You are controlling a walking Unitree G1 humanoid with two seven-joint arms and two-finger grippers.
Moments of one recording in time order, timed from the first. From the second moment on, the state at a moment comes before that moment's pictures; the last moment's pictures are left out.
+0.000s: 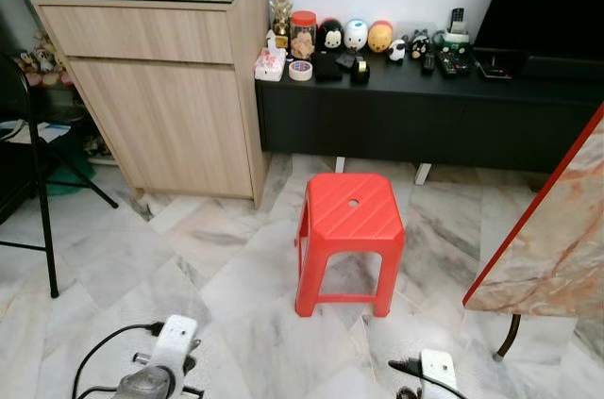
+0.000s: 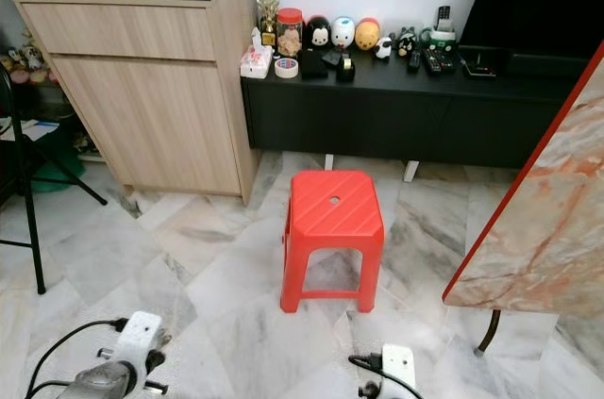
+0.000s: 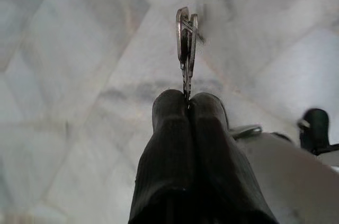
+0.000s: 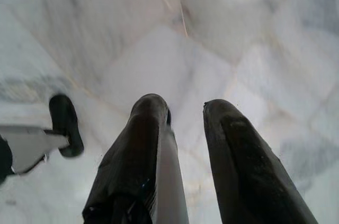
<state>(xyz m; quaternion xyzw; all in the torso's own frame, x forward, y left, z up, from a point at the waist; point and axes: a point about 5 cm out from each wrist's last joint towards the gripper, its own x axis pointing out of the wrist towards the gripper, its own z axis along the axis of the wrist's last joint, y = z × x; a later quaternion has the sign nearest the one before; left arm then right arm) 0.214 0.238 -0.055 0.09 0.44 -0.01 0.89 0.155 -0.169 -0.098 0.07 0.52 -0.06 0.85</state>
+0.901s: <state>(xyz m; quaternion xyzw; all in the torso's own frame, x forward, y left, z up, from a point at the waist) 0.200 0.232 -0.066 0.02 0.43 0.05 0.90 0.137 -0.174 -0.105 0.09 0.53 -0.09 0.84</state>
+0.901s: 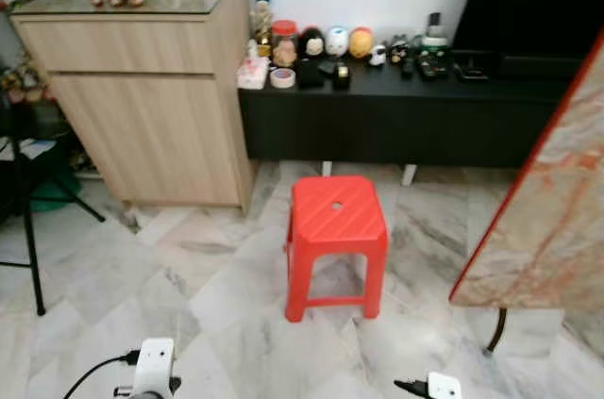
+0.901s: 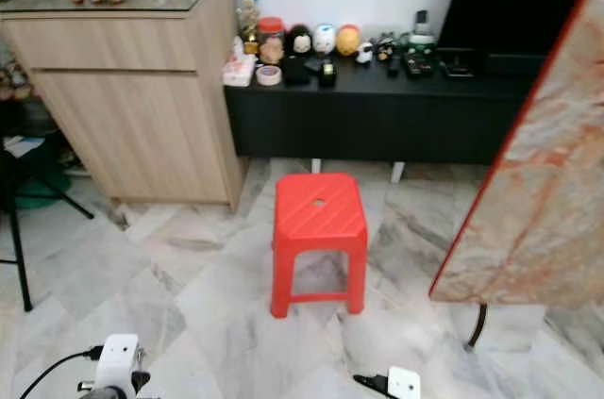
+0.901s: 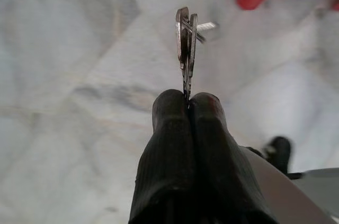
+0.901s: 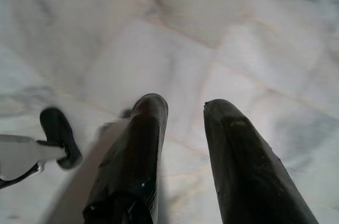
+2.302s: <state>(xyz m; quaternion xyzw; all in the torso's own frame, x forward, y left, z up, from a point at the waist) 0.207 0.234 -0.062 0.02 0.42 0.04 0.91 0.141 -0.171 -0.104 0.10 0.53 -0.10 0.84</state>
